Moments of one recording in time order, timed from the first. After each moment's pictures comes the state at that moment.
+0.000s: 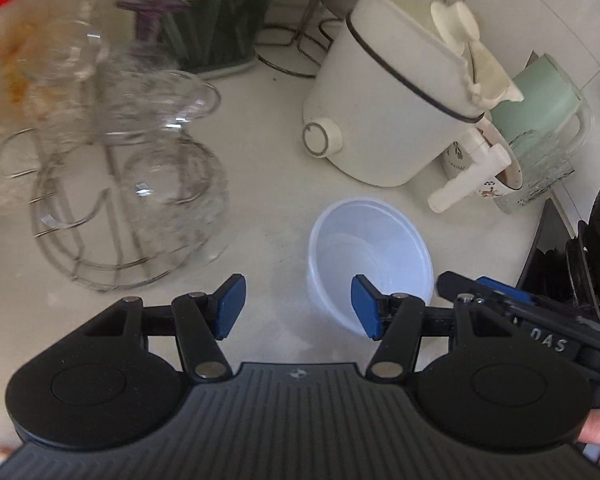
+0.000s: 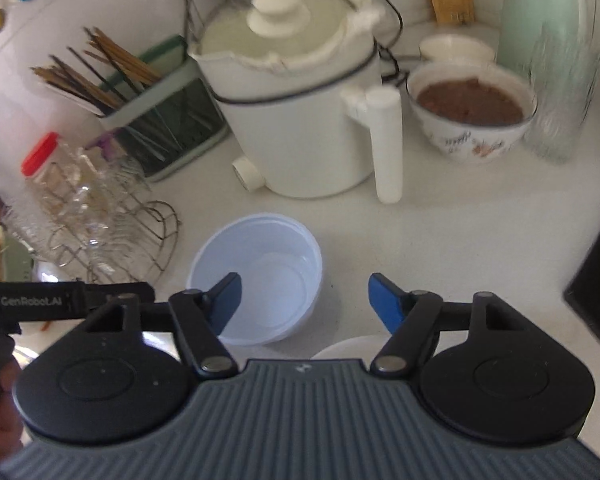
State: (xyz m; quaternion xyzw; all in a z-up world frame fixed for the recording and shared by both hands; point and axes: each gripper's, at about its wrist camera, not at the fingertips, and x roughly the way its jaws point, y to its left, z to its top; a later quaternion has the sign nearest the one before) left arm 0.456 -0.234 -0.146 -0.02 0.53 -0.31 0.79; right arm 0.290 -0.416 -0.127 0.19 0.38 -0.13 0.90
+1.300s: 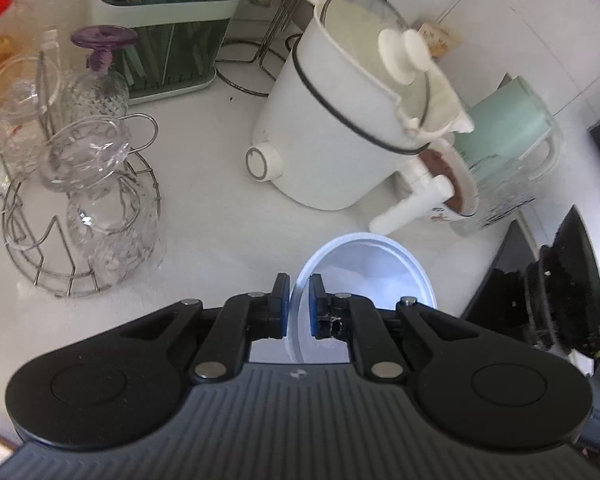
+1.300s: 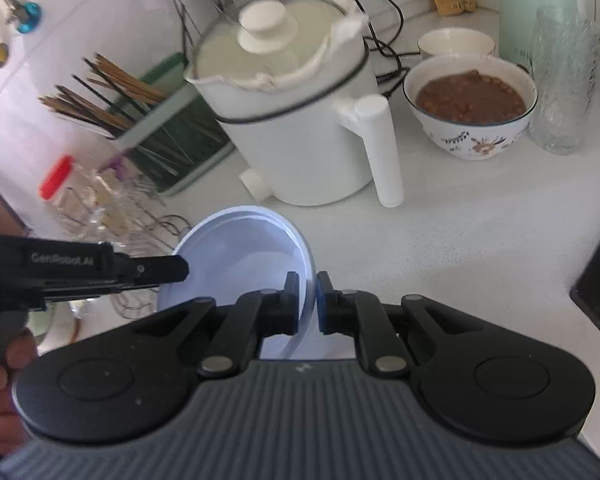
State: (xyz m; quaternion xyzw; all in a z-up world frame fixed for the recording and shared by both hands) left arm 0.446 -0.257 -0.106 -0.07 0.53 -0.32 0.78; right arm 0.278 -0.432 -0.111 0.22 0.37 -0.10 0.90
